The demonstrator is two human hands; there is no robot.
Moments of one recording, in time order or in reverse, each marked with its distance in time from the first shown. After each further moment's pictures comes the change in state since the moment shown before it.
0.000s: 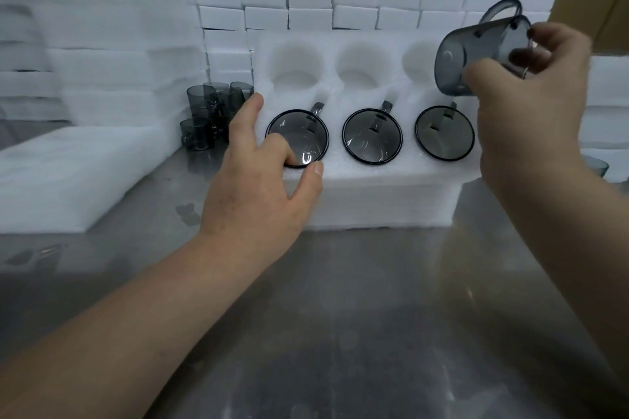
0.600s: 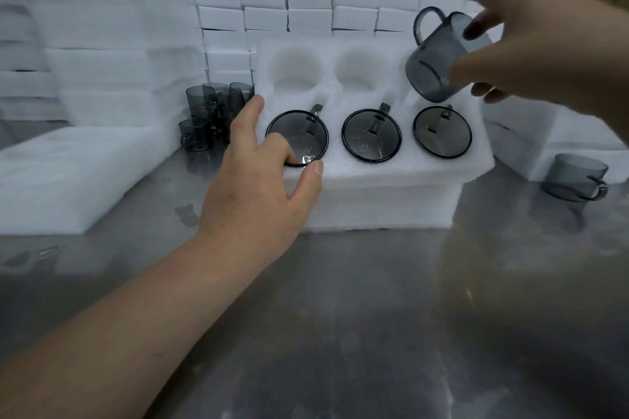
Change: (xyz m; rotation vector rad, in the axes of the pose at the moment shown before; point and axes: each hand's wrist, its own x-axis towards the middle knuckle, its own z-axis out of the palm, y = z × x) left_hand 0.002 -0.001 -0.002 0.043 -0.035 -0.028; right_hand 0.053 -0.039 -0.007 -0.854 -0.593 -0.114
